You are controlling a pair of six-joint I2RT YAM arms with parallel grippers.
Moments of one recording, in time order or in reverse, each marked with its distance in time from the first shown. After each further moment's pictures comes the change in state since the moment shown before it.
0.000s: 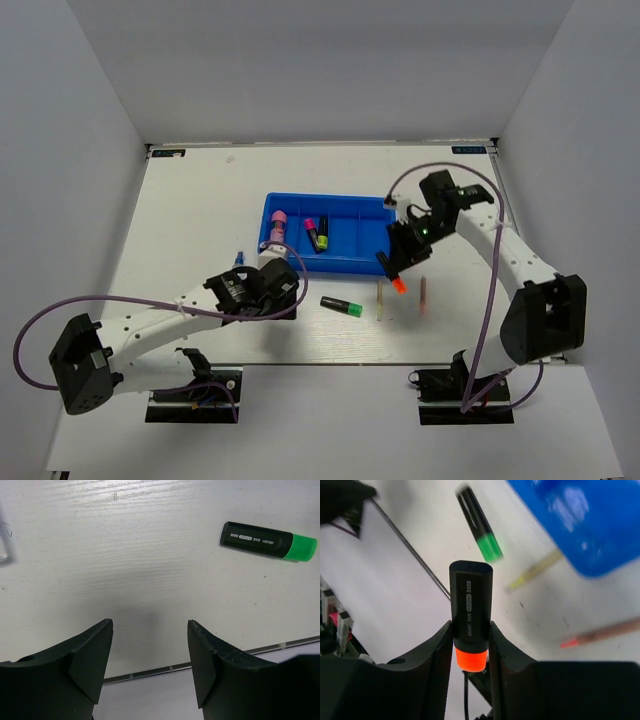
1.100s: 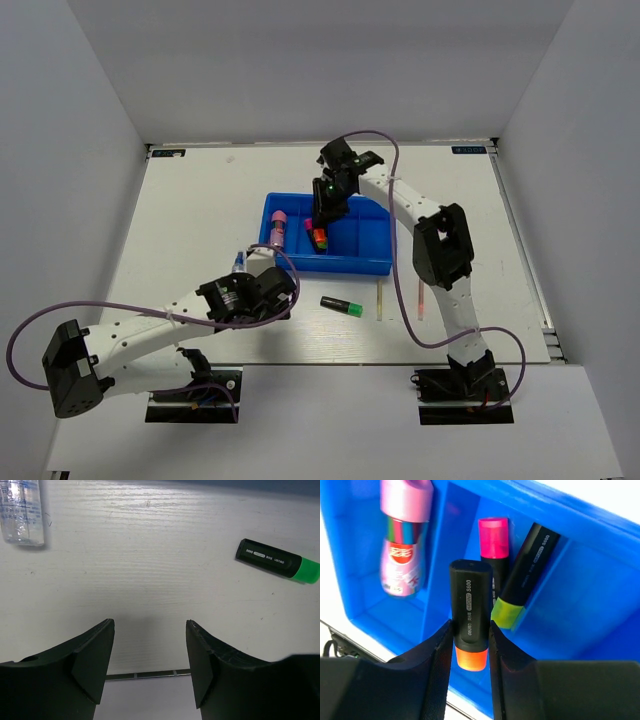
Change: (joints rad) left arm -0.060 -0.064 0.004 -0.093 -0.155 -0.148; right arm 0.301 0.773 0.827 0.243 0.369 0.693
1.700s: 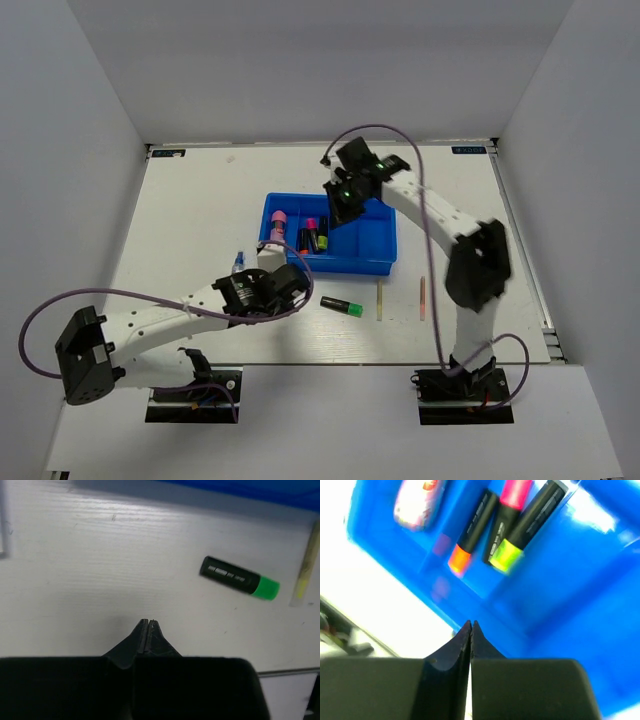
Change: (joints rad) left arm -0.034 0.079 0.042 0.062 -0.016 -0.069; right arm 0.012 -0.217 -0.192 0.009 -0.018 -0.209
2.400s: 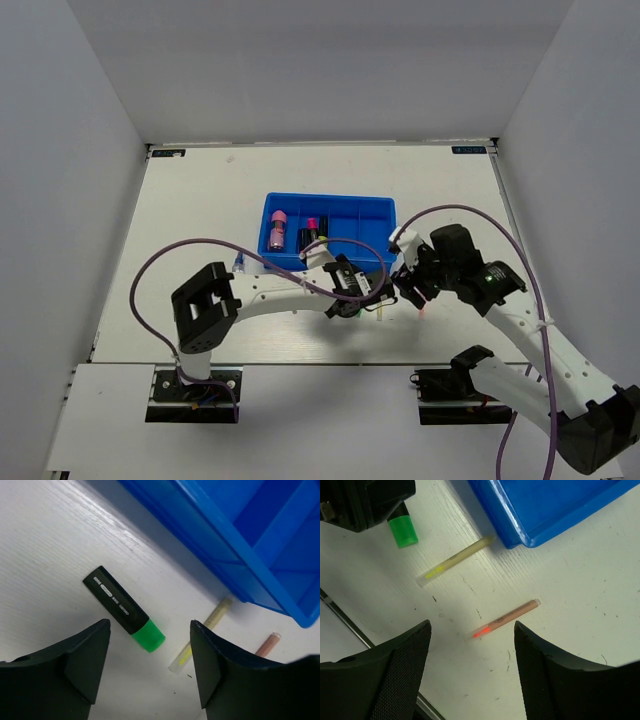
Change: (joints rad) left arm -0.167 0.698 0.585 -0.210 -0.226 -0.858; right arm -0.101 -1.135 -1.035 0.089 0.099 -0.668
